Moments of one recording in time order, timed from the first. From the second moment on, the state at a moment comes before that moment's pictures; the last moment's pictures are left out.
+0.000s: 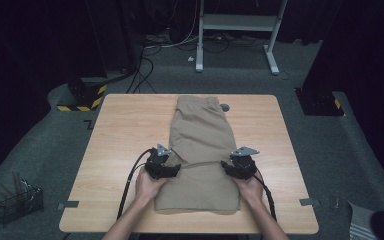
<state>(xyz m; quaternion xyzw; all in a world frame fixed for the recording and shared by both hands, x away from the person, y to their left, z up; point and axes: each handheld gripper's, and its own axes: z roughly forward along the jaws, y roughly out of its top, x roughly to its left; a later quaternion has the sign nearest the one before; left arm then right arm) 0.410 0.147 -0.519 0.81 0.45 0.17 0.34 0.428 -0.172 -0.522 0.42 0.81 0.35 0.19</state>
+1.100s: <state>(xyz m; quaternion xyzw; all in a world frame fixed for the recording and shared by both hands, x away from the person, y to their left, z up) 0.411 0.158 -0.509 0.79 0.48 0.14 0.37 0.414 -0.201 -0.516 0.48 0.78 0.36 0.18</state>
